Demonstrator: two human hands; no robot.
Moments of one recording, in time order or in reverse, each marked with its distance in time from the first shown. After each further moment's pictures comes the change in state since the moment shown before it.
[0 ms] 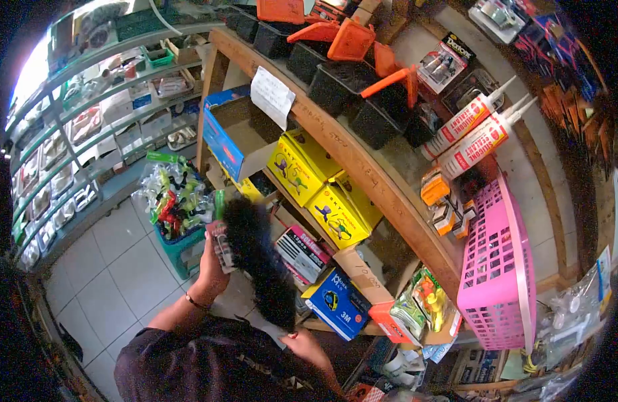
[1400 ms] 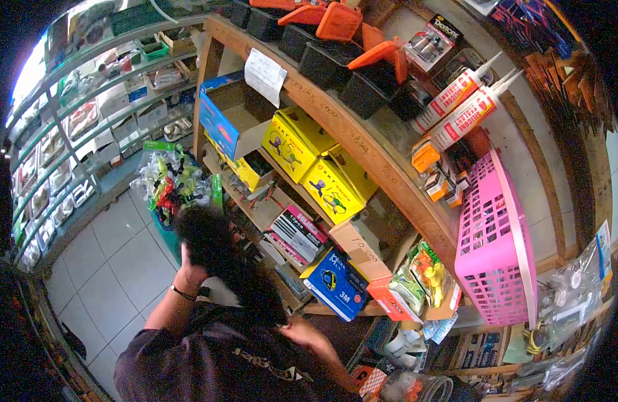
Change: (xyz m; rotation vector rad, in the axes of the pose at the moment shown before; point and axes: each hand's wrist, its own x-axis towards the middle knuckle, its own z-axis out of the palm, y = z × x) left_hand -0.024 0.015 -0.029 -0.455 -0.418 -0.264; right_hand -0.016 -0.004 0.003 -0.157 -0.182 -0.113
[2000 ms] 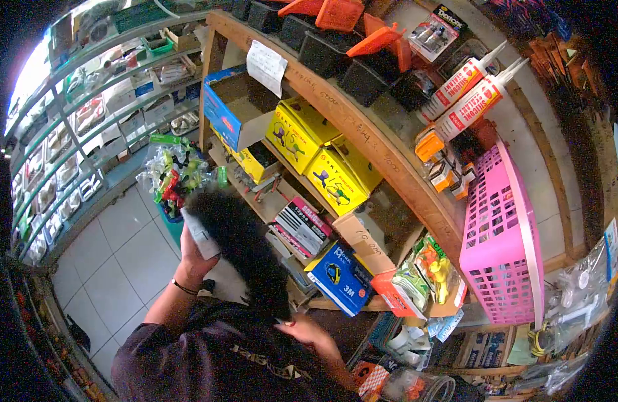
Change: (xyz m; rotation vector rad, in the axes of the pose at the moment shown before) left_hand -0.004 -0.013 0.022 0.004 -0.024 0.207; right_hand -0.015 -0.001 -0.002 0.115 -0.094 0.008
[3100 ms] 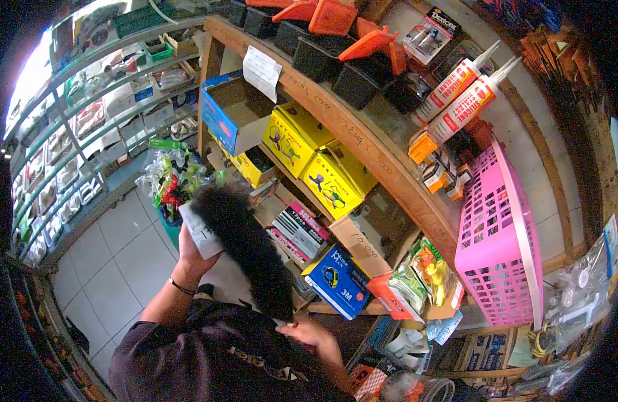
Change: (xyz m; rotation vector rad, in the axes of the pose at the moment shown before) left_hand 0.002 -0.005 0.022 0.099 -0.098 -0.044; right_hand 0.008 0.033 -0.012 0.072 -0.044 0.063
